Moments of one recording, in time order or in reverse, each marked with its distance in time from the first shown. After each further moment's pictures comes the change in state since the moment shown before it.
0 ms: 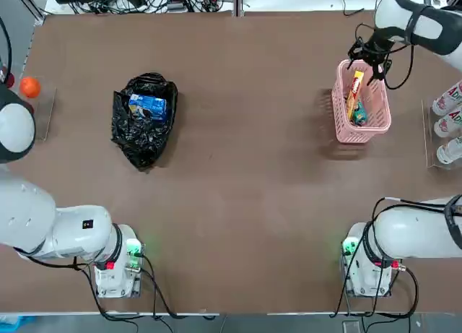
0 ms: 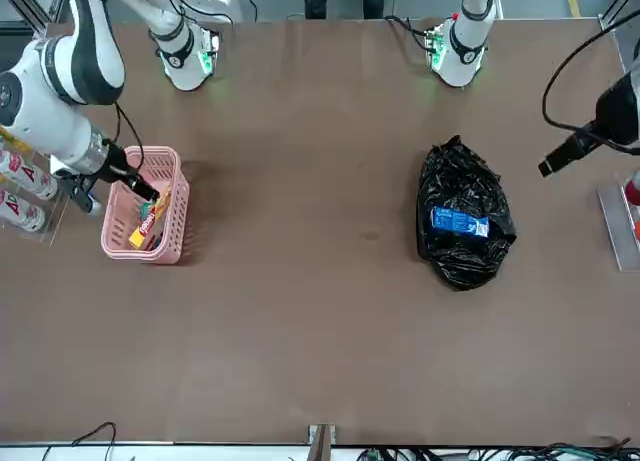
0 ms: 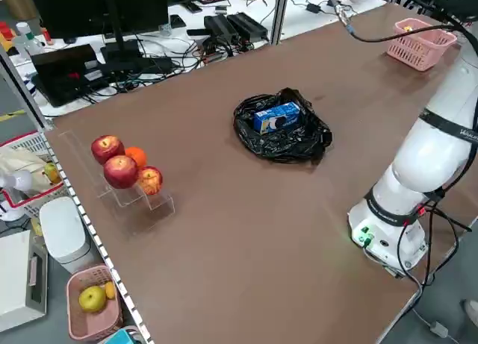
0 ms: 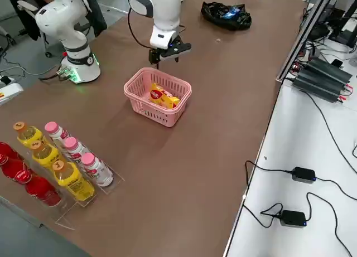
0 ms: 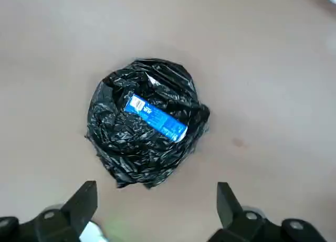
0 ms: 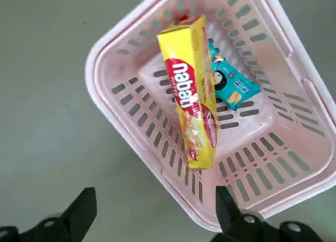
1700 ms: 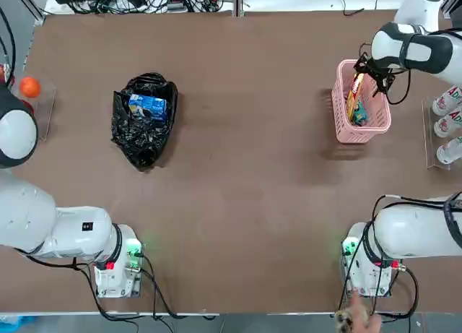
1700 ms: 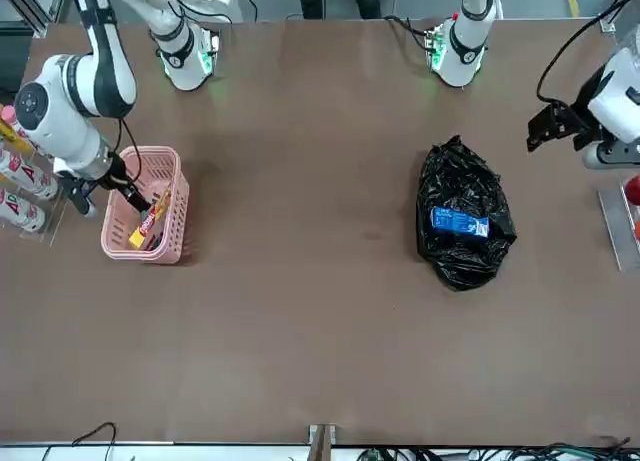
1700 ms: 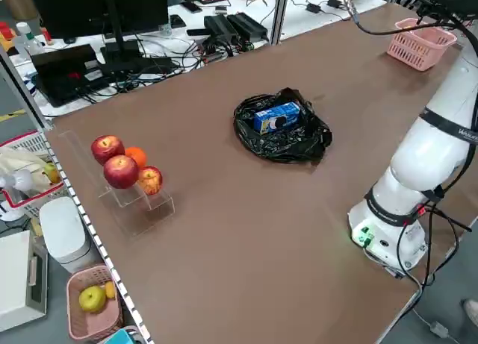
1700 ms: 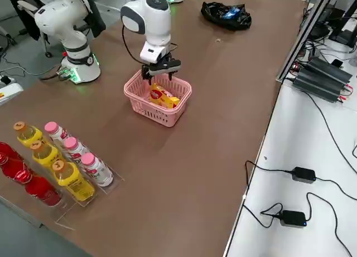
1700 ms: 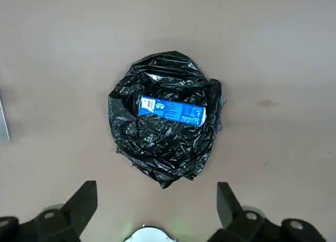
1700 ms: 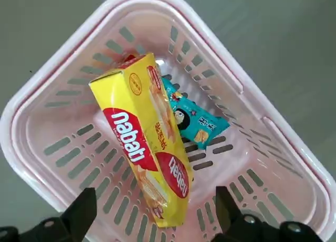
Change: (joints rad) left arm -0.053 -0.006 -0.024 0.002 0.097 -0.036 0.251; right arm -0.061 0.029 0.007 -0.125 -0.129 0.215 0.078
